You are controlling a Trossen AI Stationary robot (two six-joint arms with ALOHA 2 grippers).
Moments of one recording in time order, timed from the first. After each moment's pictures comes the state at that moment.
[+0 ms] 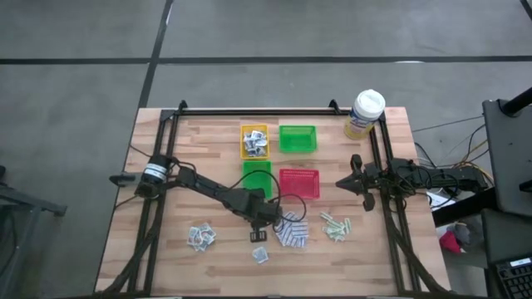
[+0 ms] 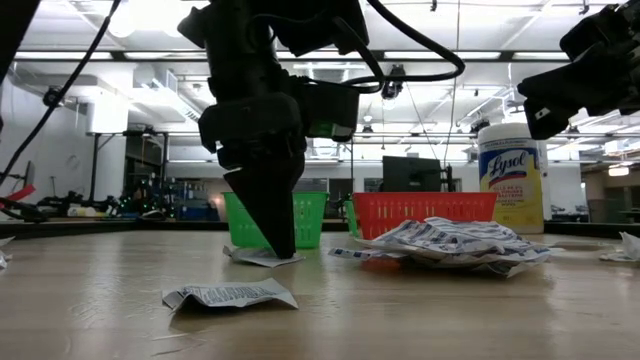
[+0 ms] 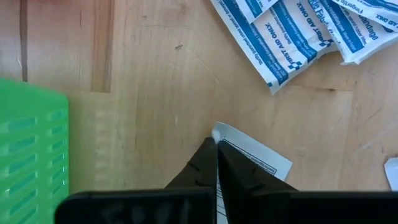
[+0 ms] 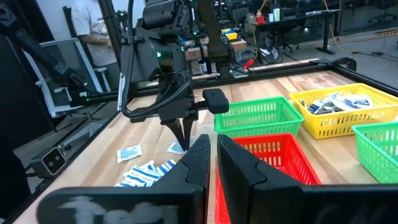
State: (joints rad) left arm -0.26 2.03 1.40 -0.64 -0.04 -0.35; right arm 0.04 0.06 0.03 -0.02 -0.08 0.21
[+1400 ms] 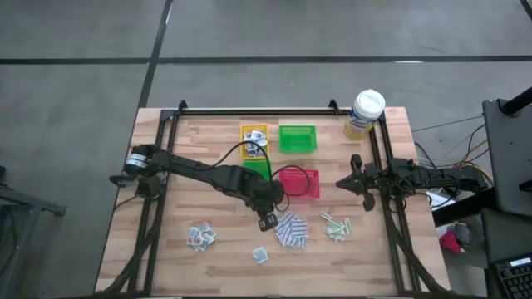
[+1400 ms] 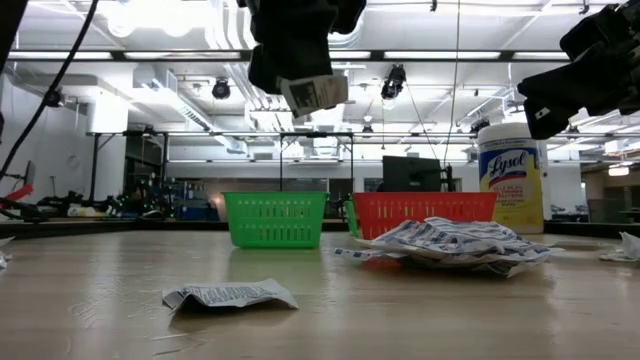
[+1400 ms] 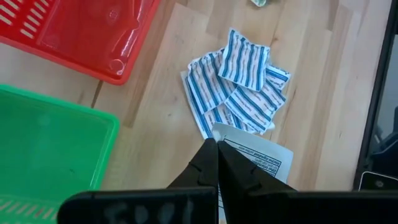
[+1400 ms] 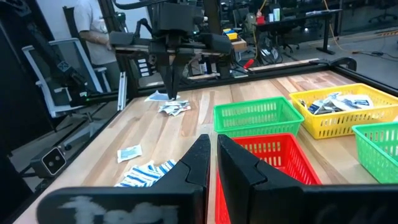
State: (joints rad) left arm -0.19 1.83 1.59 -0.78 0.03 -0.55; right arm 0.04 0.05 0.03 -0.02 -0.08 0.21
